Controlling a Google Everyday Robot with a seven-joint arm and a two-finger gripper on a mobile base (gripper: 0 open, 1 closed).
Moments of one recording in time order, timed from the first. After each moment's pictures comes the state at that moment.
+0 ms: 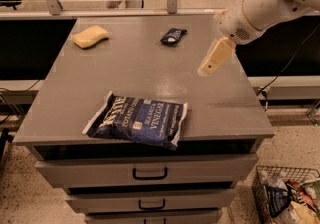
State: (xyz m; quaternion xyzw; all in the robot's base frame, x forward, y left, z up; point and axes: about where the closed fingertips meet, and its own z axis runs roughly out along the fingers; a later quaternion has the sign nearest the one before) arm 0.639 -0.145 0.928 -0.57 0.74 0.03 0.35
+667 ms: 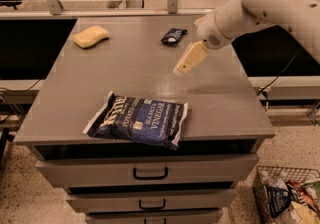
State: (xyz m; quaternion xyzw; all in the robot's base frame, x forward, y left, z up) arm 0.681 -0.099 0.894 -0.54 0.75 0.07 0.38
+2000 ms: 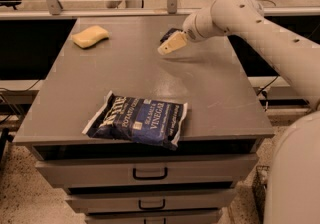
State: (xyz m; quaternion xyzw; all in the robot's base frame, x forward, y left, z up) arm 0.816 -0.077 0.870 -0.41 0.77 0.05 0.48
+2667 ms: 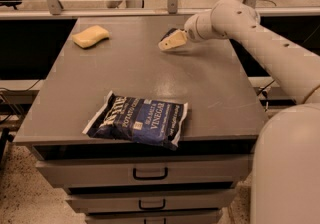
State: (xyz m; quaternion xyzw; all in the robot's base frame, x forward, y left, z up) arm 0.852 -0.091 0.856 -0.35 0.79 0.07 0.50
